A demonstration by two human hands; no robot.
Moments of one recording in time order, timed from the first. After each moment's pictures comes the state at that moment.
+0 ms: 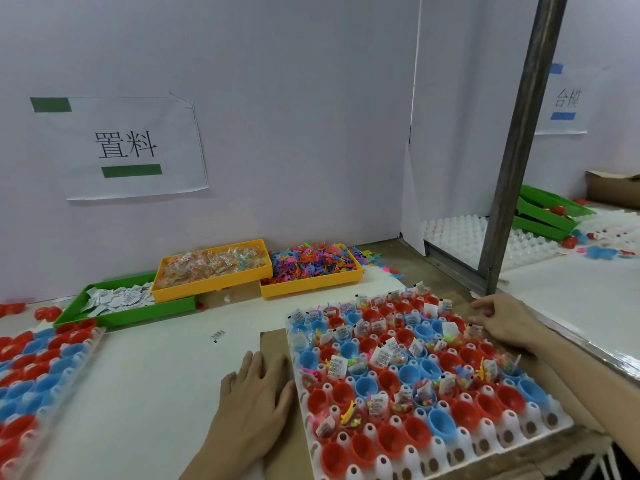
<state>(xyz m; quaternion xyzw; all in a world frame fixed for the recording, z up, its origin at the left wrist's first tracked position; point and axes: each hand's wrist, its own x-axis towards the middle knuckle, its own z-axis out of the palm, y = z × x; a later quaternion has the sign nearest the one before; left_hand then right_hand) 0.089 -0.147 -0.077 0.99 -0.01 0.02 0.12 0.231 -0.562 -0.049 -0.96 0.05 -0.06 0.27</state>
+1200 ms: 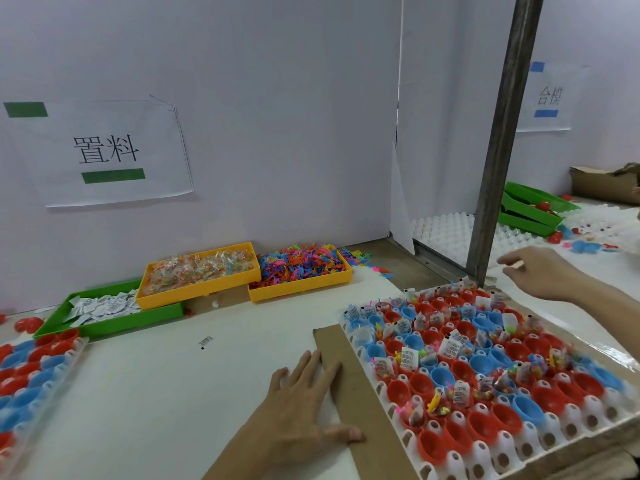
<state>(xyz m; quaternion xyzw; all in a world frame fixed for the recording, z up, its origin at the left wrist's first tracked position) 0.107 -0.200 -0.071 0.97 -0.17 -0.12 0.09 0.222 -0.606 0.033 -0.98 0.03 -0.12 0.15</state>
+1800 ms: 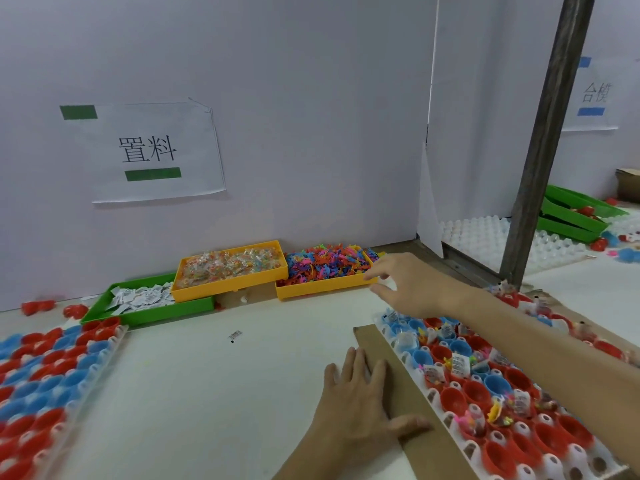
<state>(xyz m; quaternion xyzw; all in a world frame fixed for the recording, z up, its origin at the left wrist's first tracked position) 0.110 -0.250 -0.072 0.98 -0.13 -0.10 0.09 0.199 -0.389 0.057 -0.94 -0.29 -0.07 0.16</state>
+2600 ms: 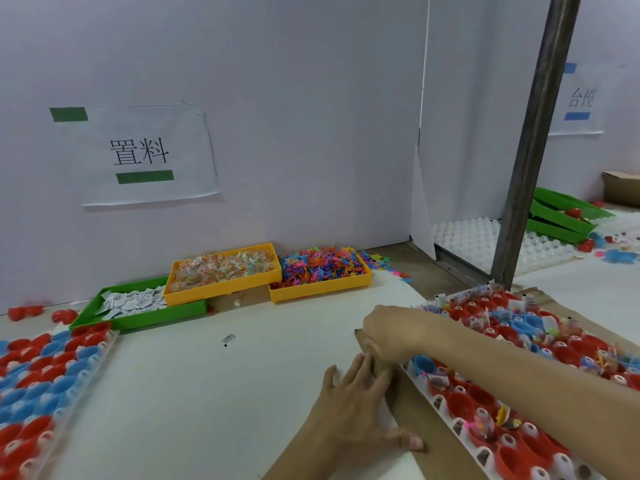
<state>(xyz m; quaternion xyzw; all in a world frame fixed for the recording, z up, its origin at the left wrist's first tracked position) 0.108 -0.249 -0.063 0.97 -0.20 -0.11 0.08 0.186 -0.363 0.017 -0.95 -0.28 0.12 -0.09</state>
